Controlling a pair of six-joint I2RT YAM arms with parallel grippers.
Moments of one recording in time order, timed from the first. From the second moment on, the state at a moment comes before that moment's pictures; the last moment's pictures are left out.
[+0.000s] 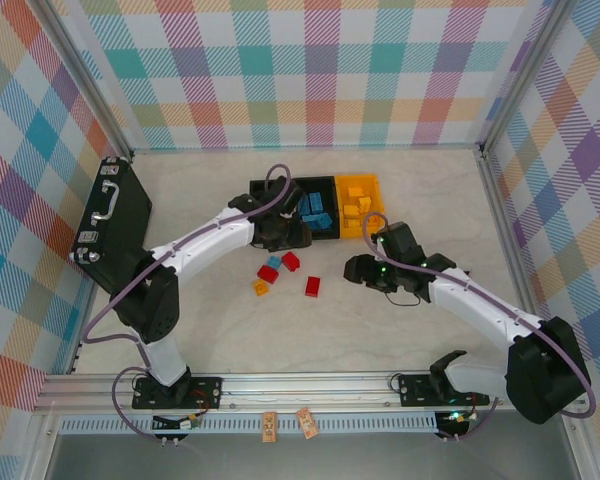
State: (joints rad) left arm -0.67 1.76 1.43 -0.78 0.04 -0.68; right arm 0.53 1.20 0.73 -0.46 -0.27 0.71
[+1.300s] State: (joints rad) left arm -0.88 1.99 1.43 -0.77 -0.06 -0.65; right arm 0.54 1.12 0.66 -0.56 -0.23 0.73
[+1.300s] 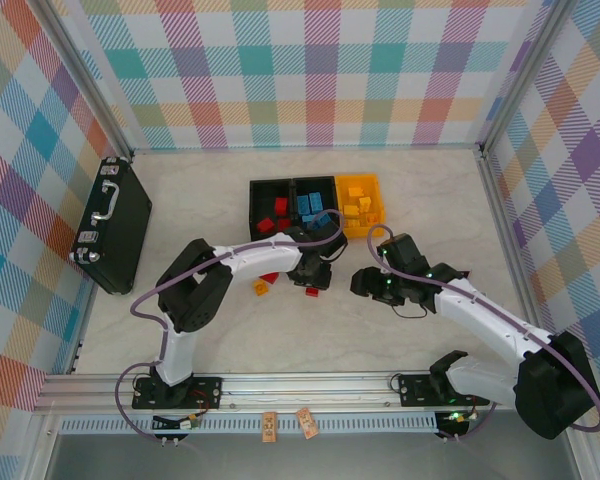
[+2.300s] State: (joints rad) left arm -0.60 1.81 1.58 -0.90 -0.15 -0.56; right arm 0.54 1.30 0.85 -0.48 -0.30 0.72
